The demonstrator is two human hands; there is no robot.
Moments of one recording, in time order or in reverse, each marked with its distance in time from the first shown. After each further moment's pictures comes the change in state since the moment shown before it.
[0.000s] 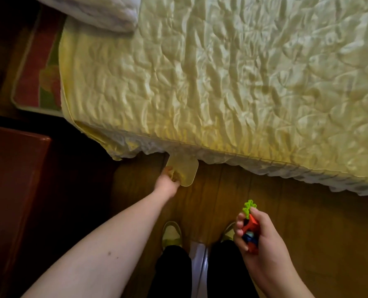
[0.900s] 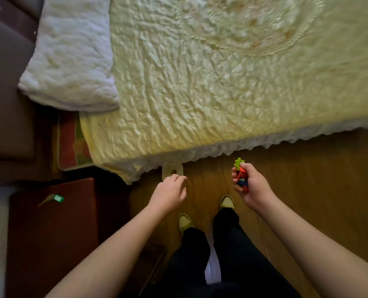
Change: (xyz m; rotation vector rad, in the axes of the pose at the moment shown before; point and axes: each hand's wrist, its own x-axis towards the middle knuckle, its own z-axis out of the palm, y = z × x) left_hand -0.321 0.053 -0.121 0.863 -0.002 0.934; right_hand -0.238 -0.029 -0.016 0.135 -0.018 -0.358
